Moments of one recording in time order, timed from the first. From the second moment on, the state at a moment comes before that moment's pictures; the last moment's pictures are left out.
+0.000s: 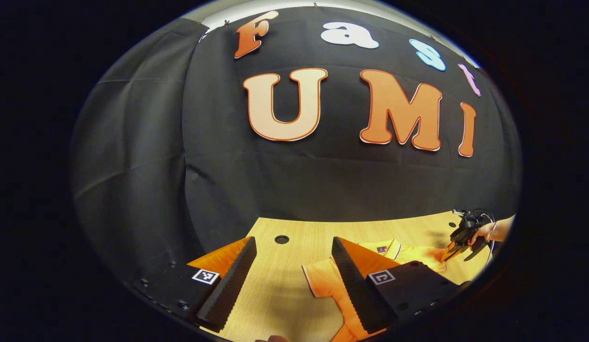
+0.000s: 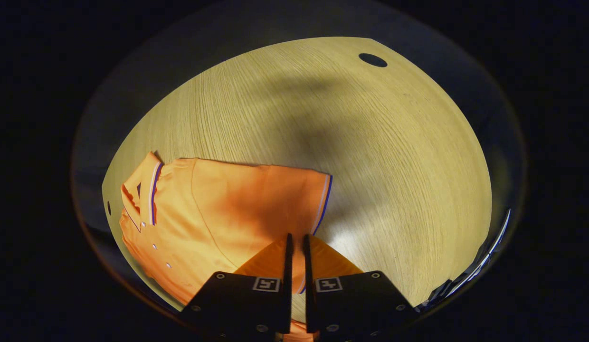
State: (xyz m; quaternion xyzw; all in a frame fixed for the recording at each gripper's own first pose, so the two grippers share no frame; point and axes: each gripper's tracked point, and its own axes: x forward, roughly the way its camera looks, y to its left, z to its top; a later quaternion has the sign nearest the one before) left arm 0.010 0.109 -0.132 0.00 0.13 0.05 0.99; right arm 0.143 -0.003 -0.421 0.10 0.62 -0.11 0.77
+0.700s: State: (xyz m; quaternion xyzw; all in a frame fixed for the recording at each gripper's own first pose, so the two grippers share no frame) left arm -0.002 0.146 -0.121 -0.02 0.11 0.07 0.99; right arm 0.160 0.028 -0.336 0.01 0.55 -0.07 0.83
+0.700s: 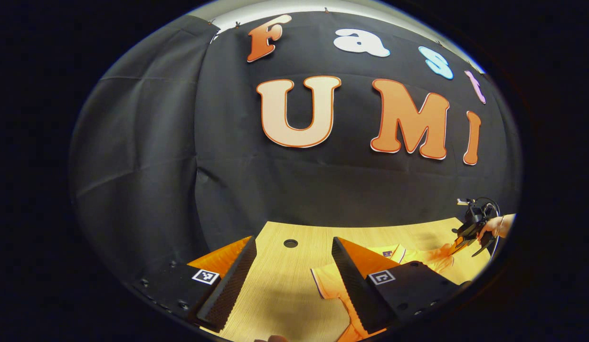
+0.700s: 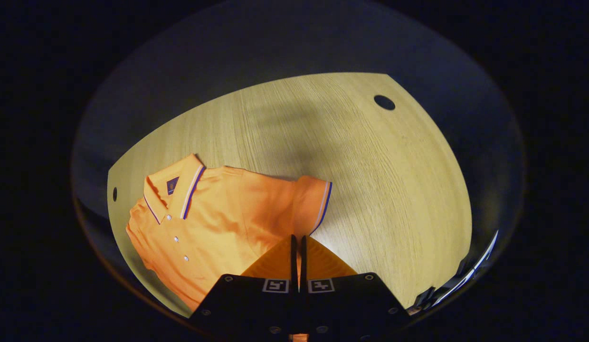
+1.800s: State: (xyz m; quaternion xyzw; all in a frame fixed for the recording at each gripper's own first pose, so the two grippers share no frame) left arm -0.045 0.223 -0.129 -0.02 0.11 0.09 0.99; right arm 0.135 0.225 -0.327 -0.12 0.52 0.08 0.84
